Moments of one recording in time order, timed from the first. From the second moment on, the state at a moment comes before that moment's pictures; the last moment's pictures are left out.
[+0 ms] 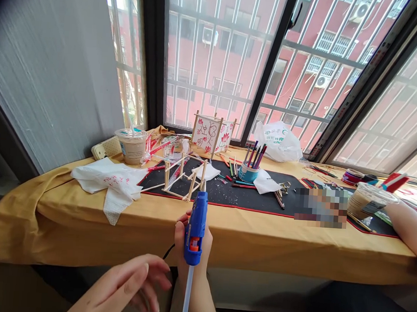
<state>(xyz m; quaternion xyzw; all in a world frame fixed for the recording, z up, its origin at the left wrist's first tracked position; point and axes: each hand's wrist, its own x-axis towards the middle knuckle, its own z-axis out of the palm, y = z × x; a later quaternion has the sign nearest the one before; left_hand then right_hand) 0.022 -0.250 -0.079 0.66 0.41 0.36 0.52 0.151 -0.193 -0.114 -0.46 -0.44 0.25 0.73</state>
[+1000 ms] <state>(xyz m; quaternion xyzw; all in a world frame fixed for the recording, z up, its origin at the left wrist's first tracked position) 0.036 -0.130 -0.085 0.74 0.48 0.42 0.20 0.173 -0.198 -0.098 -0.62 -0.53 -0.01 0.59</state>
